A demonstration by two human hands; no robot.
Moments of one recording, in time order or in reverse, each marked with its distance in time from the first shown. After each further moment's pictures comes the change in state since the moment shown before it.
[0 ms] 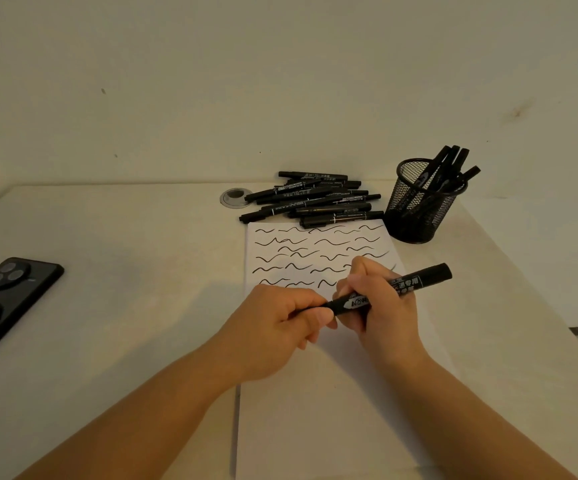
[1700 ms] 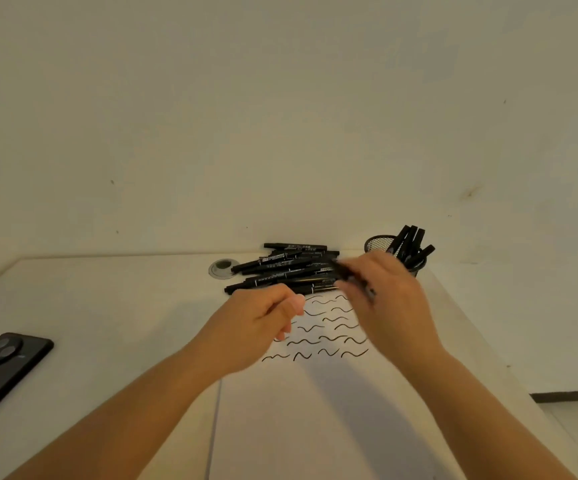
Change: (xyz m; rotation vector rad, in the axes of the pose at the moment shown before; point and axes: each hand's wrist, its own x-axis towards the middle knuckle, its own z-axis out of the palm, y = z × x) left_hand 0.054 0.025 -0.037 0.112 0.164 0.039; right_hand 0.054 -0.074 -0.030 -1.208 0.104 -0.561
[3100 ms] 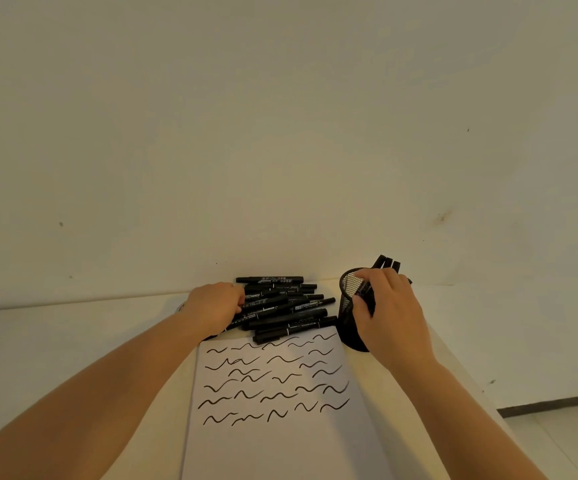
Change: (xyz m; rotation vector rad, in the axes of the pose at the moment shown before) left_hand 0.151 -0.102 -0.016 0.996 -0.163 -0.134; right_hand 0.026 0.076 0.018 -0.157 0.025 0.262
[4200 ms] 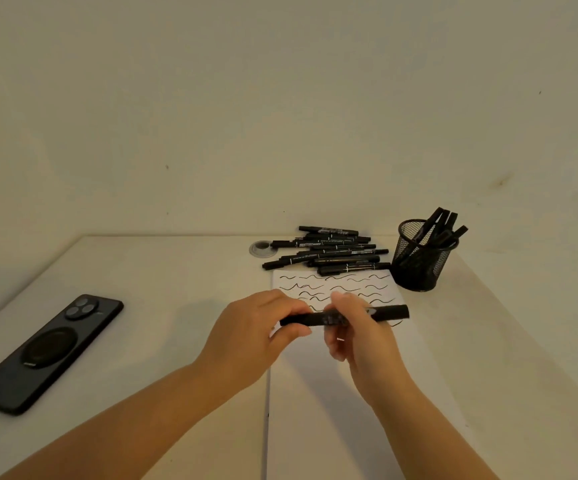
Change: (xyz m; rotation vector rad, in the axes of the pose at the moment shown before) left_hand -0.239 0.038 -0.031 -0.579 0.495 0.228; right_hand -0.122 -0.128 0.000 1.253 -0.419 0.599
